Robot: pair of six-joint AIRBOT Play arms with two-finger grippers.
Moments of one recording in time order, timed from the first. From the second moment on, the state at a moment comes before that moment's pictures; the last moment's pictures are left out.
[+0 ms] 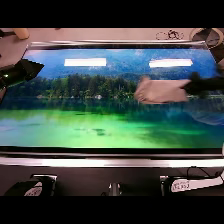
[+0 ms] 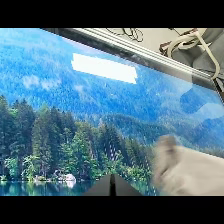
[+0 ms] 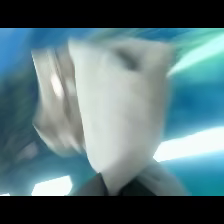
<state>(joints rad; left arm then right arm) 0.06 -0.99 1.24 0.82 -0.86 -1.41 -0.49 -1.63 1.61 -0.90 1.33 1.63</state>
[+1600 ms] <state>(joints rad) 0.05 -1.05 1.27 0.93 -0.91 -1.42 -0.97 -1.28 1.27 -1.60 1.35 1.69</state>
